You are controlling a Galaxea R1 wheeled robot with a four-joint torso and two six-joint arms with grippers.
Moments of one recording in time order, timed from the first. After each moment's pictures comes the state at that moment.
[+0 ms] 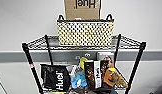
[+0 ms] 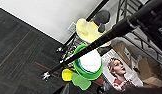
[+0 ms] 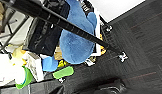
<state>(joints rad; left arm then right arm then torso) 0.81 1.77 -1.44 0.21 0.13 -0.87 -0.77 1.96 -1.71 0.75 -0.42 -0.14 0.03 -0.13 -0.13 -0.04</state>
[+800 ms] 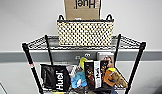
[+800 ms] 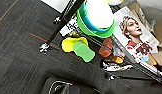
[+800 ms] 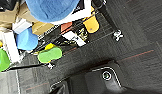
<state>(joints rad) 1.10 2.08 -1.68 0.31 0.00 -0.86 -1.03 2.23 -1.92 0.76 -0.28 -0.24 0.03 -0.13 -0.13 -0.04</state>
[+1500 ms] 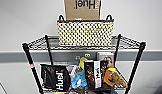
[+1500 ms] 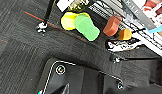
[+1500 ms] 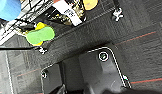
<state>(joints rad) 1.25 2.34 -1.93 0.40 -0.04 -0.86 -1.19 2.44 -2.10 0.76 -0.23 -0.35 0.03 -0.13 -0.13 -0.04</state>
